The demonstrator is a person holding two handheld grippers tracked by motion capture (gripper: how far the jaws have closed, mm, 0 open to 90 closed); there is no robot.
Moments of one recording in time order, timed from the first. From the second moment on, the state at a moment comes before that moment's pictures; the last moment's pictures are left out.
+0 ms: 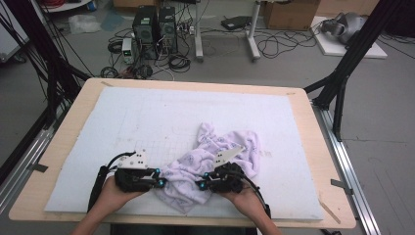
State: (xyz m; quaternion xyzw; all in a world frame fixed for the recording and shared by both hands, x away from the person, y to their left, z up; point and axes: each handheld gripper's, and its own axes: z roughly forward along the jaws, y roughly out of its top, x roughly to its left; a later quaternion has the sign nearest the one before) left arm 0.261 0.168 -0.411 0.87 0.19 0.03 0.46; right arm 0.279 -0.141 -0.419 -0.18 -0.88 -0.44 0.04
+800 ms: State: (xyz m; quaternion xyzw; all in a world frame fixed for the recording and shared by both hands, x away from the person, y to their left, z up) left arm 0.313 0.131 -0.359 0.86 0.17 0.05 0.47; right arm 0.284 -0.230 -0.419 -0.26 -0.87 -0.41 -0.08
